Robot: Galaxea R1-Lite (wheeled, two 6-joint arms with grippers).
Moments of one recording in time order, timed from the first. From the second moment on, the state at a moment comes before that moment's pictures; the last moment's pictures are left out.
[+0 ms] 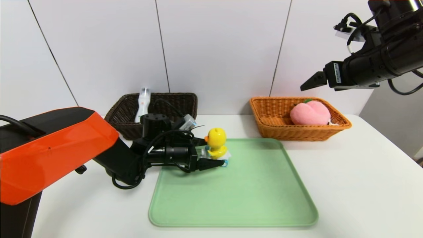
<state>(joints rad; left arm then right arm) -0.42 2.21 -1.01 -0.94 -0.90 0.09 0.19 1.80 -1.92 0.80 0.03 0.07</state>
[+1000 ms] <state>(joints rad) -0.42 2.27 -1.05 -0.95 -0.90 0.11 0.19 1.80 -1.91 0.80 0.03 0.07</state>
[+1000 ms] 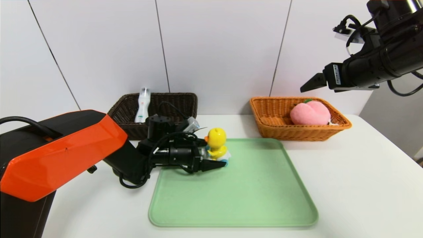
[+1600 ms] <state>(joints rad) -0.43 2.29 -1.08 -0.96 -0.90 0.11 0.19 1.80 -1.89 0.80 0.03 0.06</state>
